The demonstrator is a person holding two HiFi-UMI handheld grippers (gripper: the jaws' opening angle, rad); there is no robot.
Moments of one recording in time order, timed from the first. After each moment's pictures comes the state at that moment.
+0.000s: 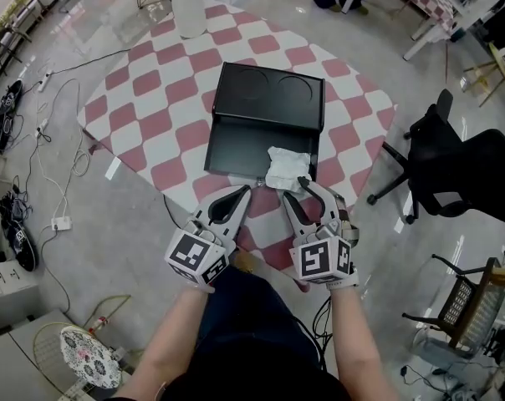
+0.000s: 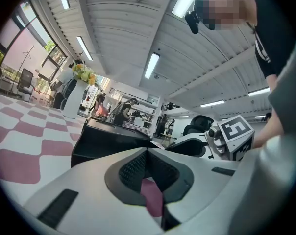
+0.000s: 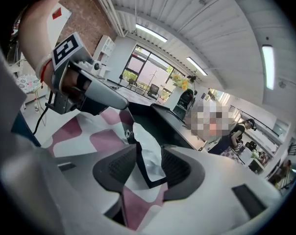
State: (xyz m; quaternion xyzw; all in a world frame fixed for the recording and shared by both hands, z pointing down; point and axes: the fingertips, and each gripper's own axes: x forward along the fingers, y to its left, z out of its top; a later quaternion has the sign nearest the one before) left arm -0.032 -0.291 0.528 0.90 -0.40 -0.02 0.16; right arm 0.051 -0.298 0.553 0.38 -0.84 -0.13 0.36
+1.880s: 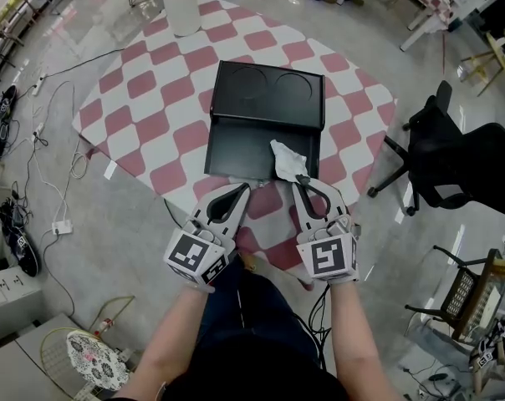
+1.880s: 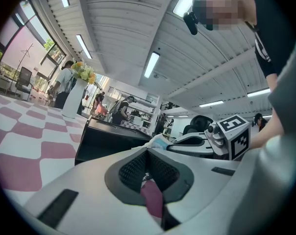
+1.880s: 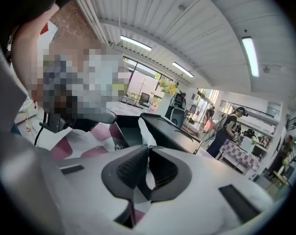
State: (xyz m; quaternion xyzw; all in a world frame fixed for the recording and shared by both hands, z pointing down) left arm -0.037 -0.301 0.530 0.91 -0.39 -0.02 0.17; right arm 0.050 -0.315 0.530 0.43 -0.86 -0.09 0.27
